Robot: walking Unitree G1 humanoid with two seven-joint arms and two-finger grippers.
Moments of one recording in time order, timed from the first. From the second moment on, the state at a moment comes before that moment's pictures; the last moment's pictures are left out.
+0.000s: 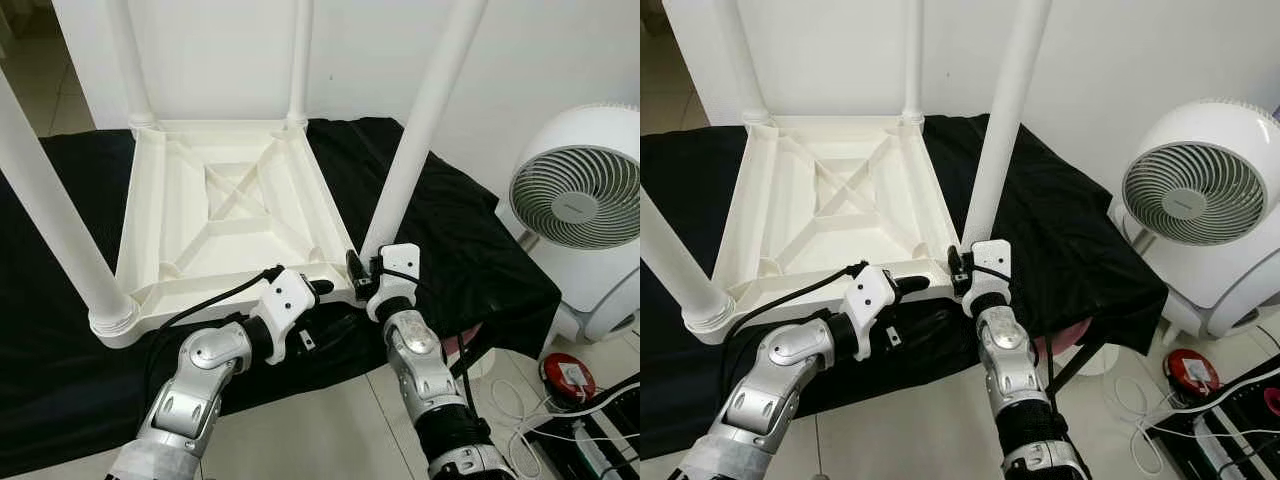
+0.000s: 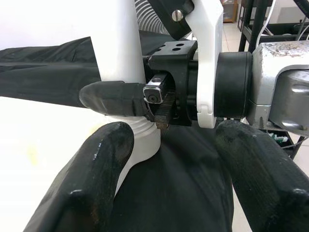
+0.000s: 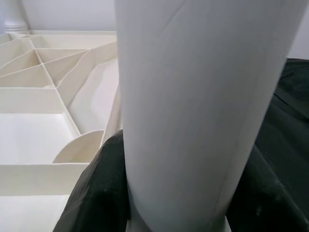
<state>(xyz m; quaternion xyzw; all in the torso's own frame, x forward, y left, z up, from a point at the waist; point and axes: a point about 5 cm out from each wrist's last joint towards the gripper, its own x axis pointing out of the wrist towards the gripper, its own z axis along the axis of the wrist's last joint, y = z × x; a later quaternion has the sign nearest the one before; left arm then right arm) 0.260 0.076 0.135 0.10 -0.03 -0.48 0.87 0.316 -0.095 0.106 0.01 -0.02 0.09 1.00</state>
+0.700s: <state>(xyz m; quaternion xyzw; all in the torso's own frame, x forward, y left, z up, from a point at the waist) 0.259 0.081 0.132 0.11 -0.03 -0.48 0.87 0.300 -0.134 0.109 -0.03 -0.01 0.30 0.95</state>
